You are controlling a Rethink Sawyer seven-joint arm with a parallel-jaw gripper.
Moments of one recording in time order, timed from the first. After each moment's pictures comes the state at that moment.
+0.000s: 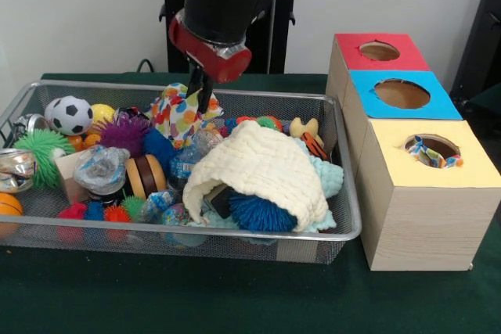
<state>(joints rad) -0.05 -0.52 -0.39 1.54 0.10 0.61 2.19</state>
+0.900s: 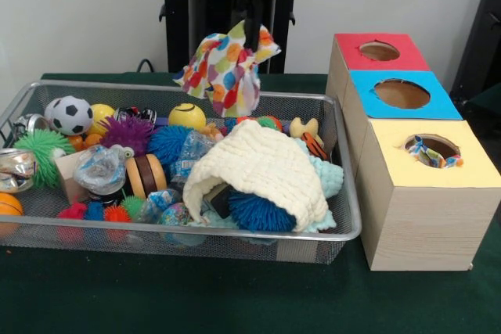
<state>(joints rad) -0.07 -0.67 -0.30 1.32 0.17 0.91 2.19</state>
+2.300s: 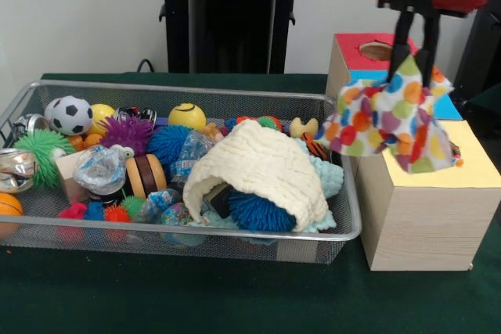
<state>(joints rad) 0.05 -0.54 -0.27 1.06 0.26 0.89 2.23</state>
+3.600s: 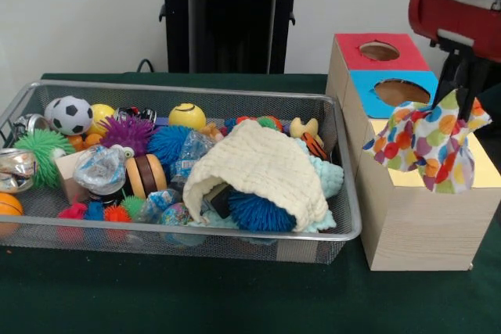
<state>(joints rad) 0.16 -0.44 -0.35 1.06 0.35 0.92 2.48</state>
